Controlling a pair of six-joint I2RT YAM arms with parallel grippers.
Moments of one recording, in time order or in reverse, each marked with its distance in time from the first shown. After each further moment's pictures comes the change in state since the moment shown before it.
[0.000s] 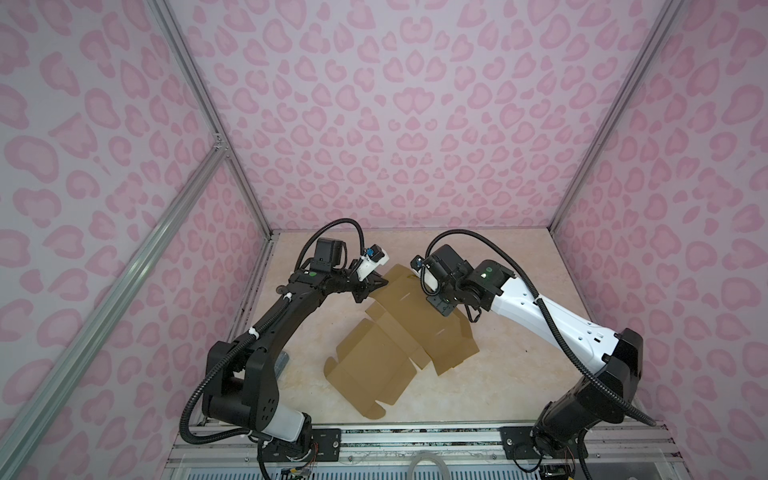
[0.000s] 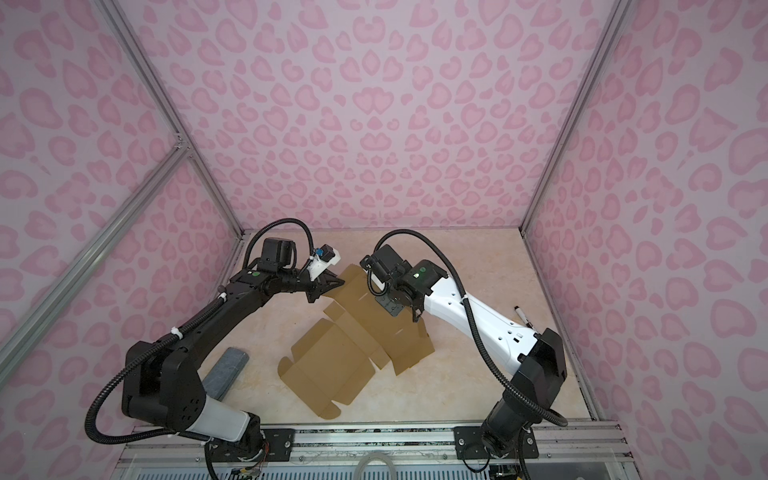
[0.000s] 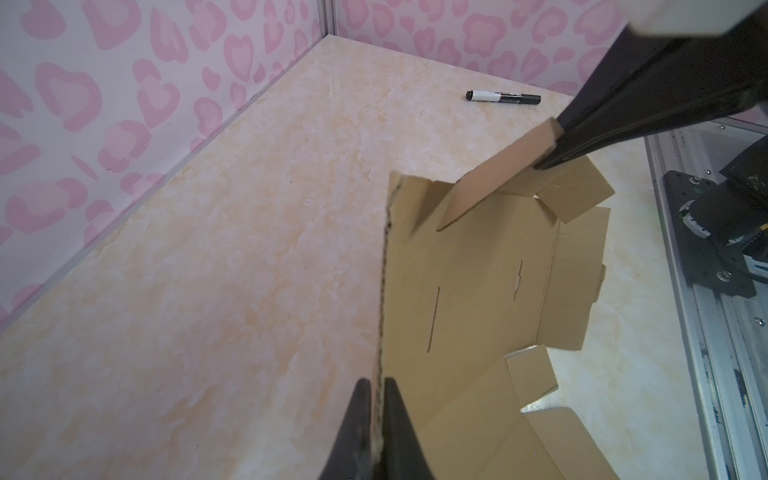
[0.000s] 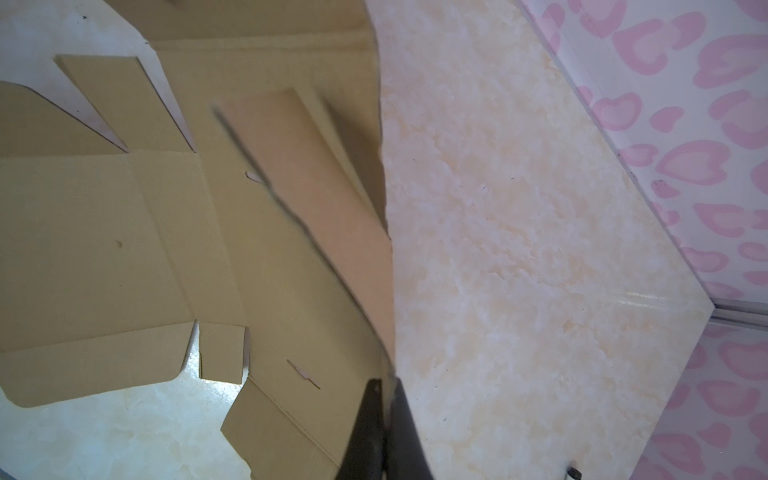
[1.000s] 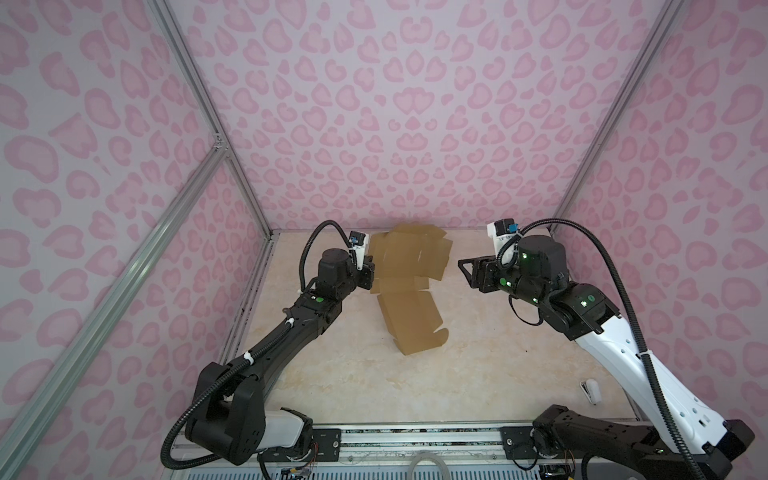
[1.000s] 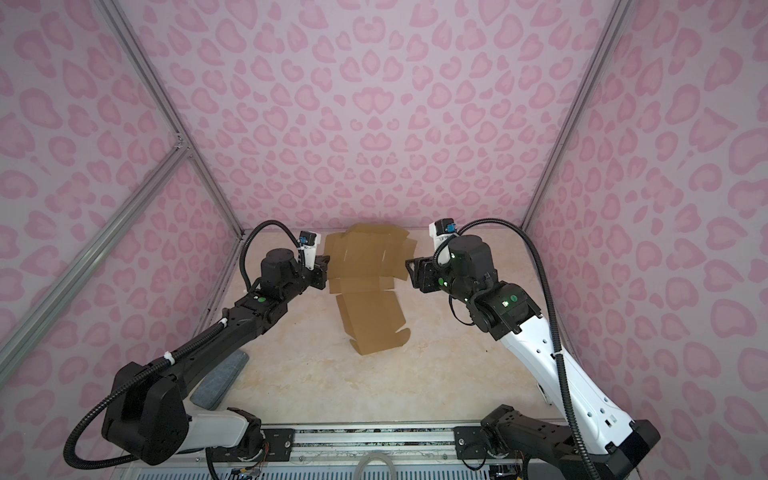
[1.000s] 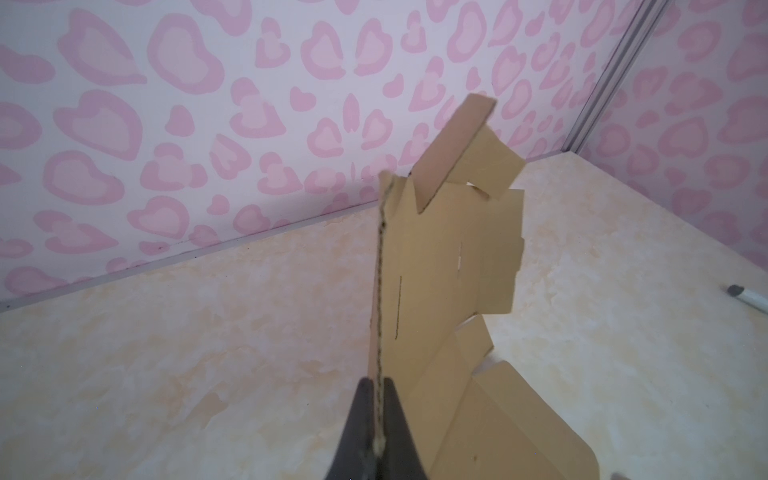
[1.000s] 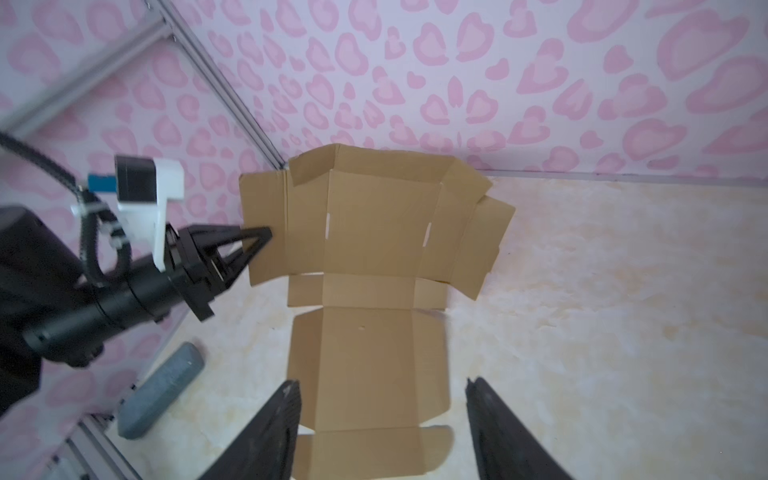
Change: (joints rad) left arm -0.147 -0.164 -0.265 0.567 -0.729 -0.635; right arm -0.276 -0.490 -0.288 0.435 -0.328 0.544
